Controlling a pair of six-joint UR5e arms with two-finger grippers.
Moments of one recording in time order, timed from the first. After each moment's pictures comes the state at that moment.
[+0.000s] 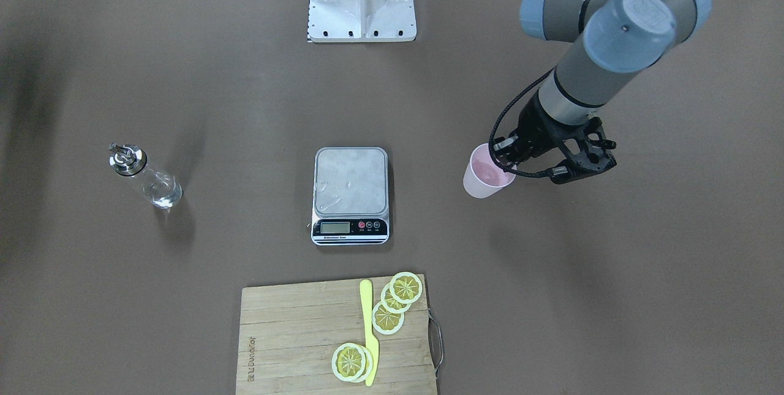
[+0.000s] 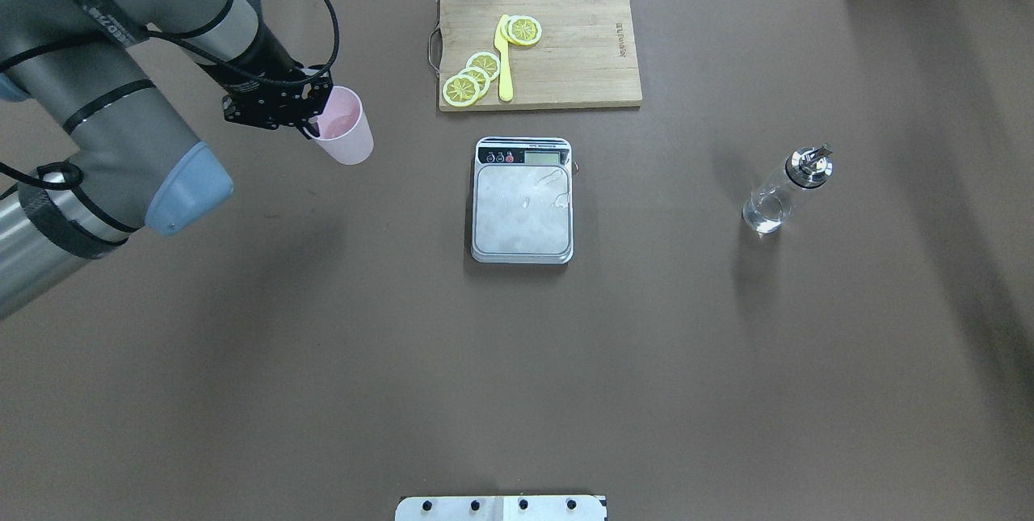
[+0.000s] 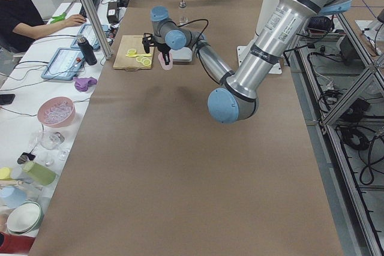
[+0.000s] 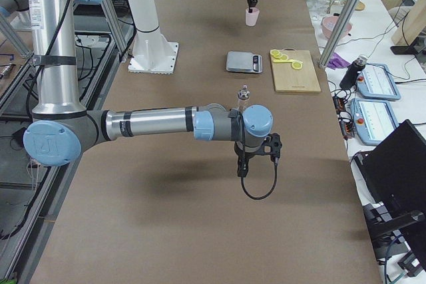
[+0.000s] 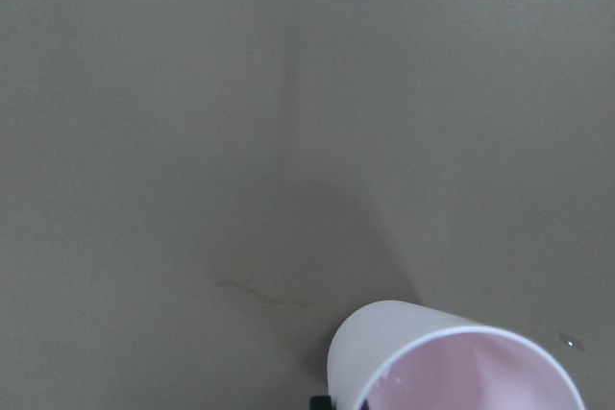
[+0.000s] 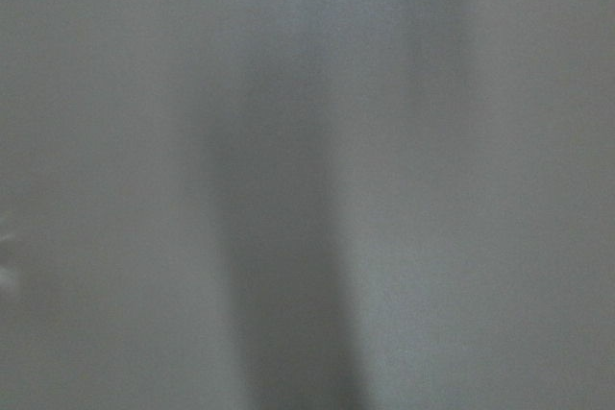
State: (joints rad) left arm -0.87 -2.21 -1.70 -1.56 -2.23 -1.30; right arm 1.51 -1.56 1.68 -1.67 2.48 0.10
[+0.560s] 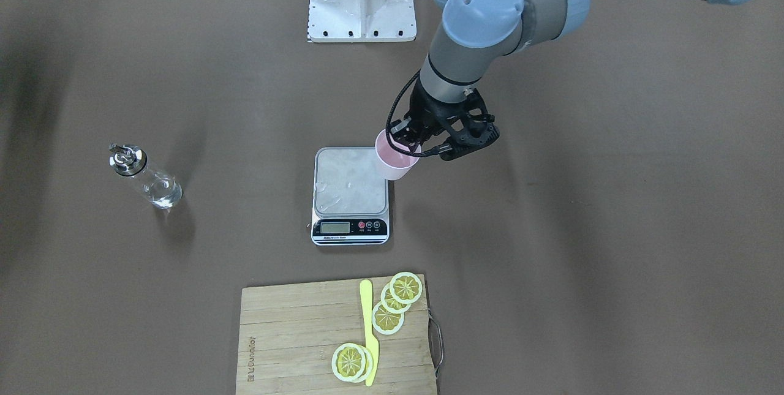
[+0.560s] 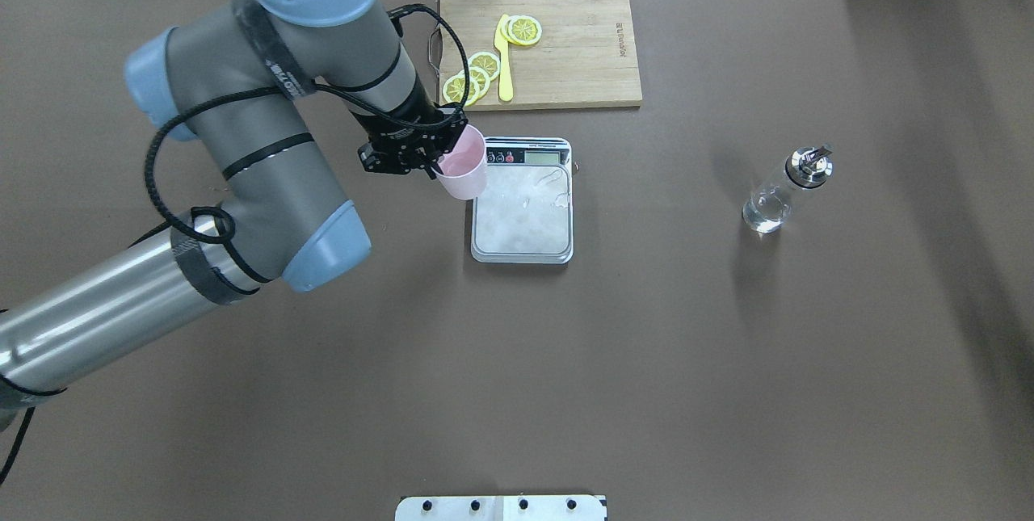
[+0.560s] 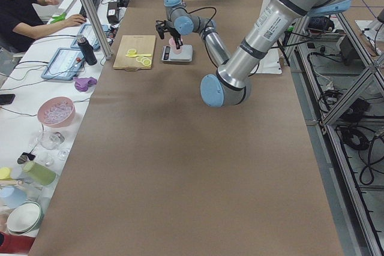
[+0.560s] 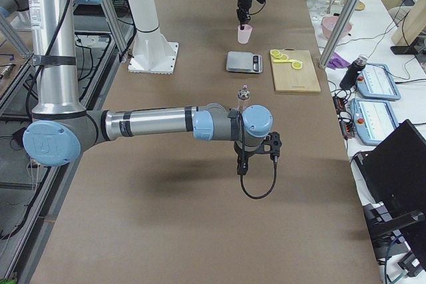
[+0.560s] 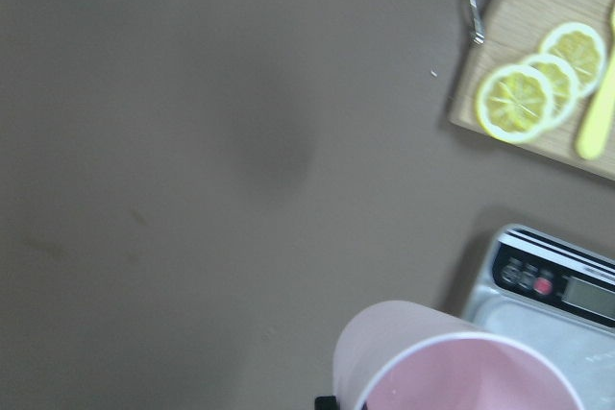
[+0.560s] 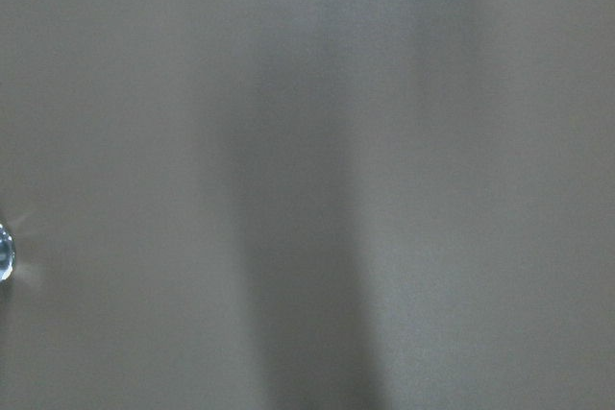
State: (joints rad) left arm -0.70 -2.40 -1.58 -1.56 -2.11 -1.55; right arm 1.51 -1.56 1.68 -1.67 2.50 0.09
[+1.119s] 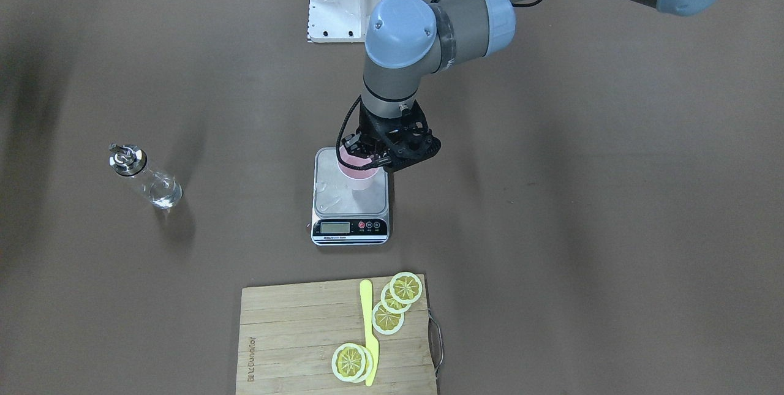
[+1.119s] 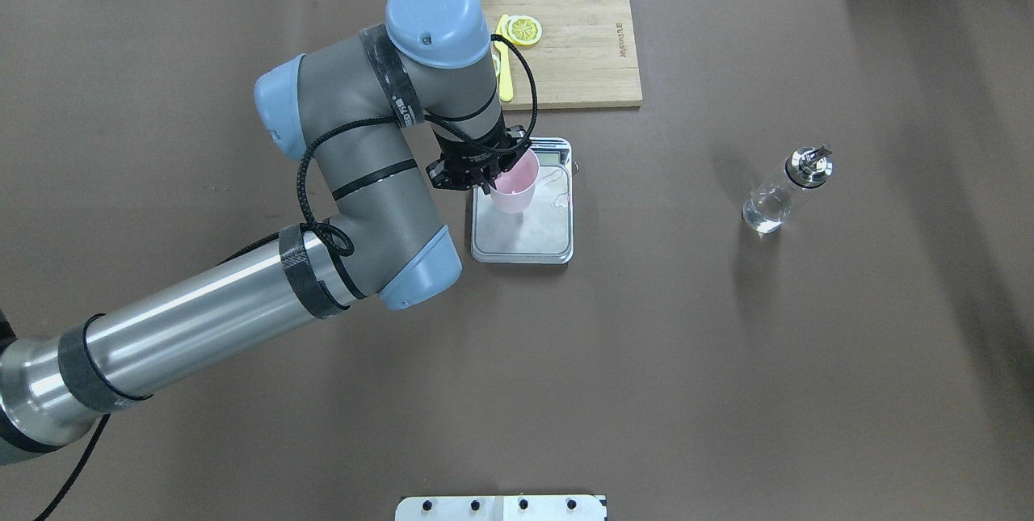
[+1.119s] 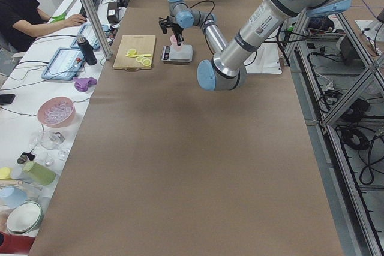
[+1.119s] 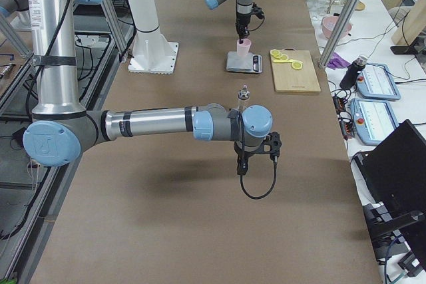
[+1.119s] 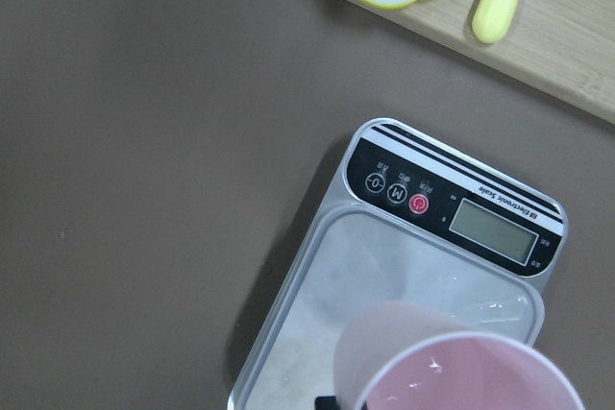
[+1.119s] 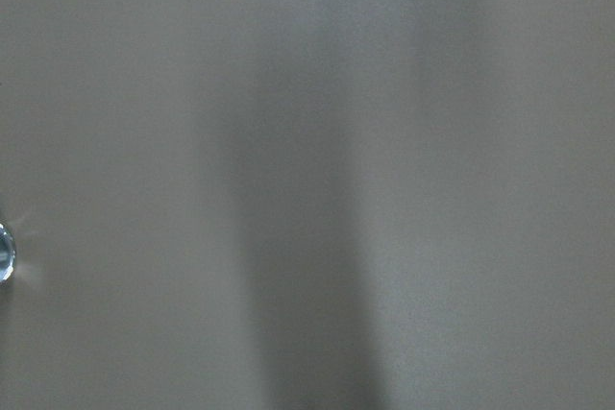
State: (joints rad) left arm -0.62 -2.50 -1.44 -1.56 -2.02 -1.56; right arm 1.51 -1.56 1.68 -1.67 2.50 0.10
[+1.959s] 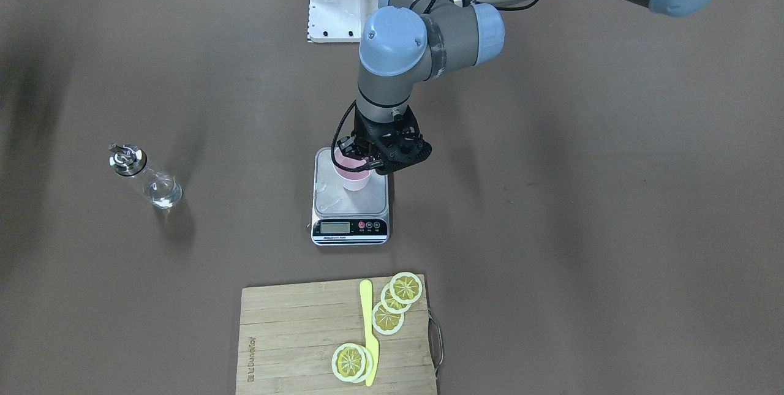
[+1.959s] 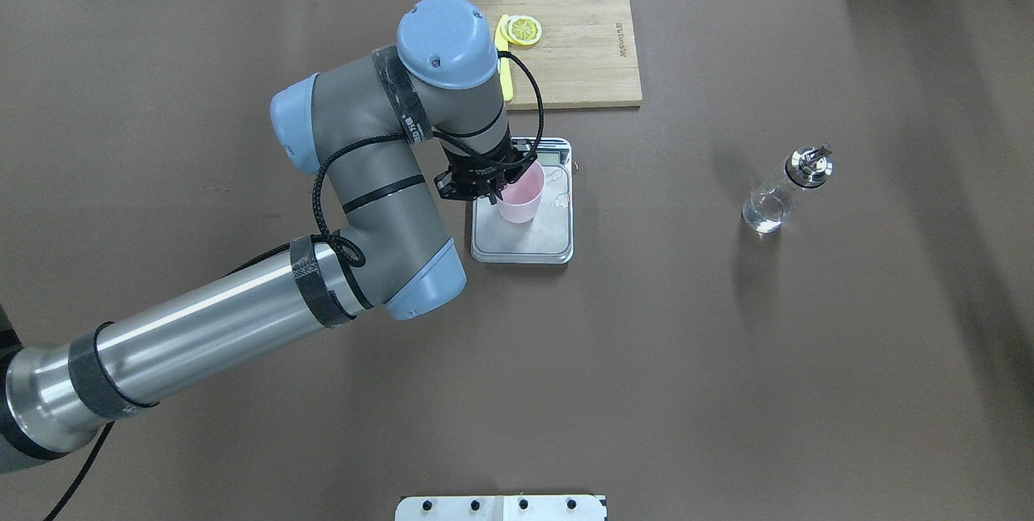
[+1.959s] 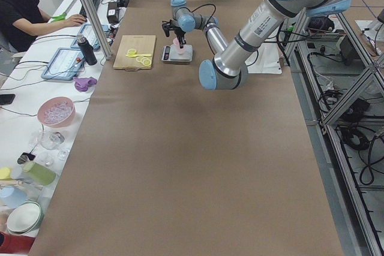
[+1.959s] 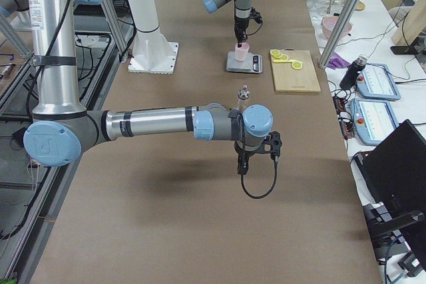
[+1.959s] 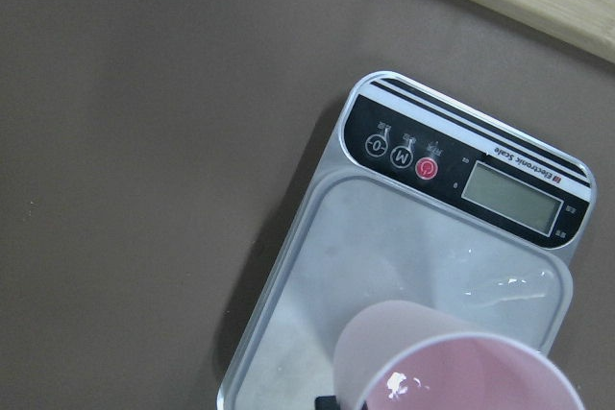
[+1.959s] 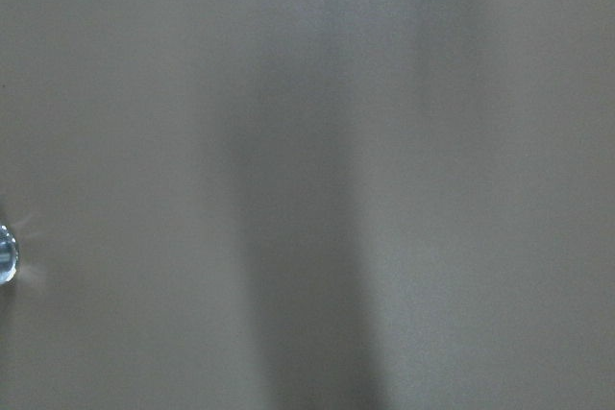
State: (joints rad) left arm -0.61 -2.50 -1.41 -1.62 -2.01 -1.56; right arm 1.51 -1.56 1.68 -1.67 2.50 0.10
